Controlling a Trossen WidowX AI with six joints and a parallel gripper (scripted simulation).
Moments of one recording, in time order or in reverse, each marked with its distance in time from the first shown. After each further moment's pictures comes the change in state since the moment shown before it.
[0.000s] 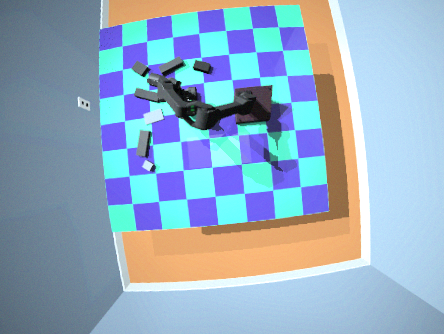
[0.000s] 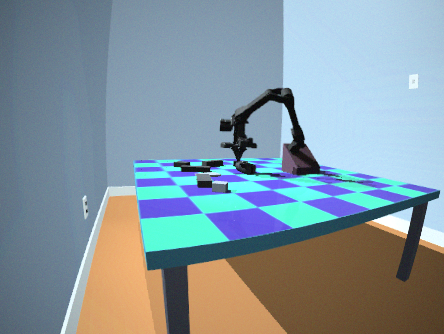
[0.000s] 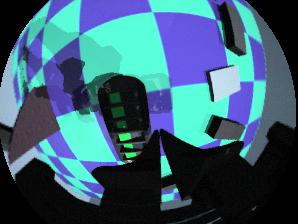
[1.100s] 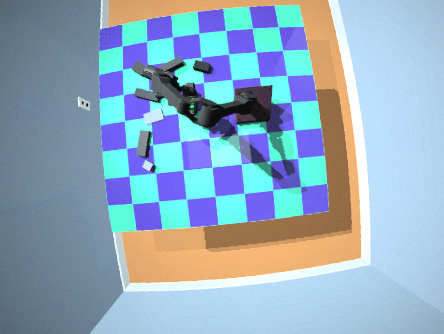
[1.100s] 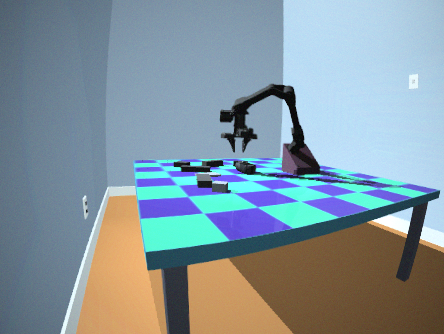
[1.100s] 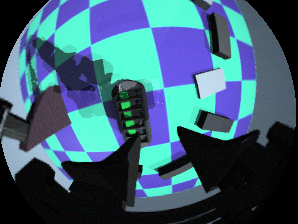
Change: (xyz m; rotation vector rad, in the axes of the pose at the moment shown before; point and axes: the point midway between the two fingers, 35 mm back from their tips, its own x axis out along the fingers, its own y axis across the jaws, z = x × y) arm -0.049 -0.001 0.000 0.002 -0.001 -0.003
